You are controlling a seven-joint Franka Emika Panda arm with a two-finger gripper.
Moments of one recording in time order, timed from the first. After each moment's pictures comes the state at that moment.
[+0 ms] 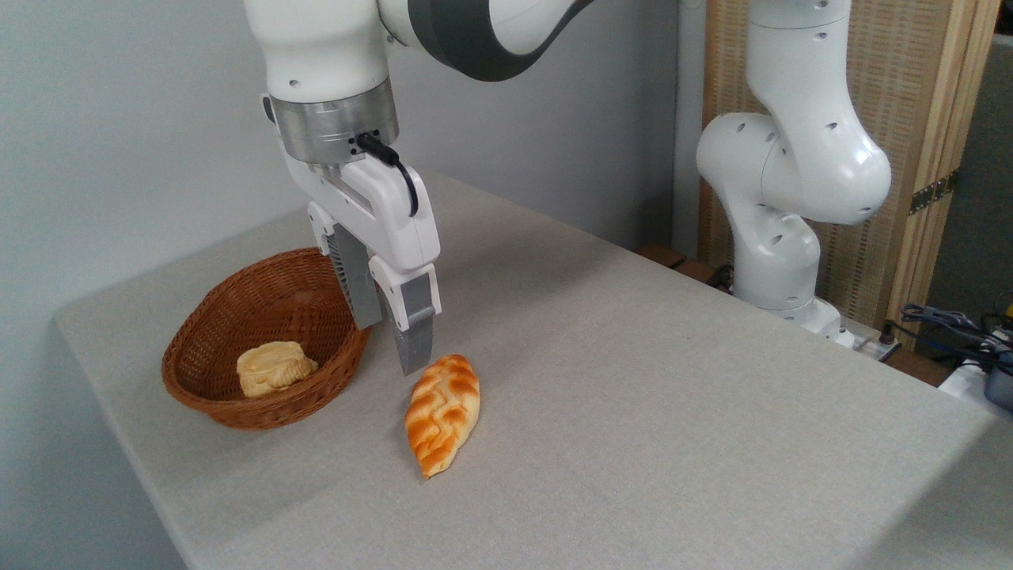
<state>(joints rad) 0.01 0.06 -0.04 -1.67 -0.07 1.74 0.82</state>
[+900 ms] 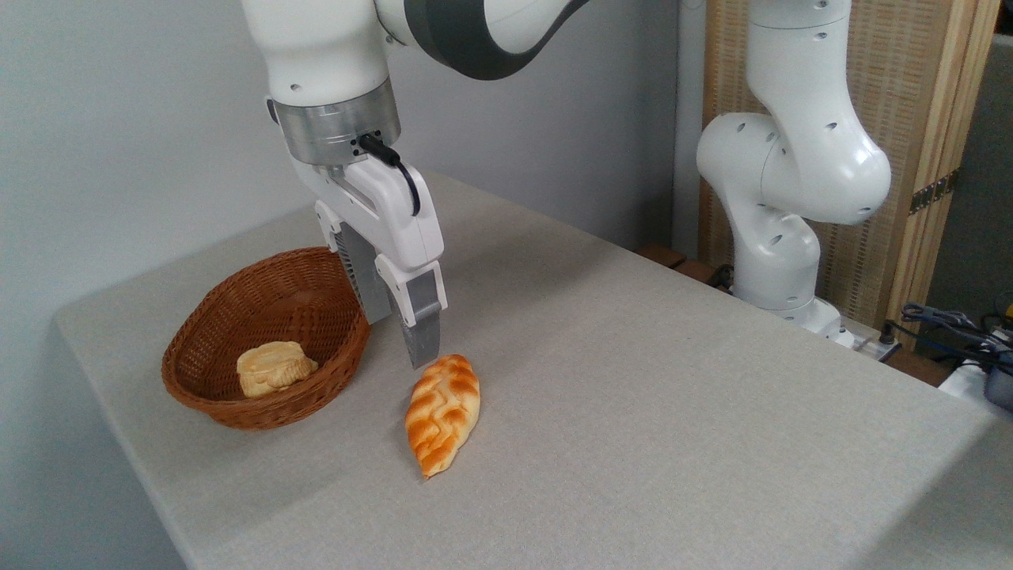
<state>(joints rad) 0.01 0.06 -0.05 -1.67 -0.07 1.70 0.82</state>
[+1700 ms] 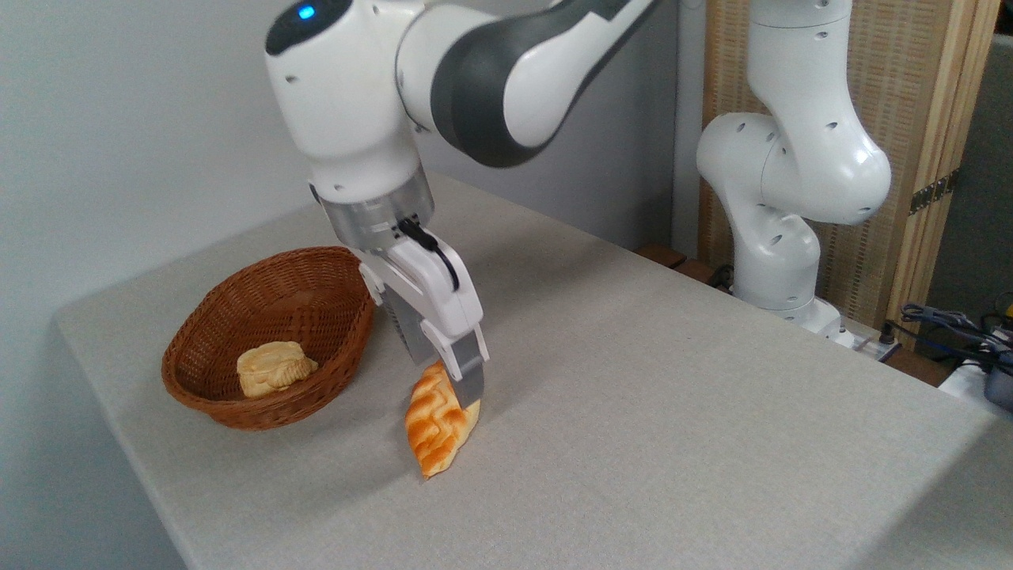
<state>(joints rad) 0.01 0.05 -0.05 -1.87 -0.07 1.78 0.81</state>
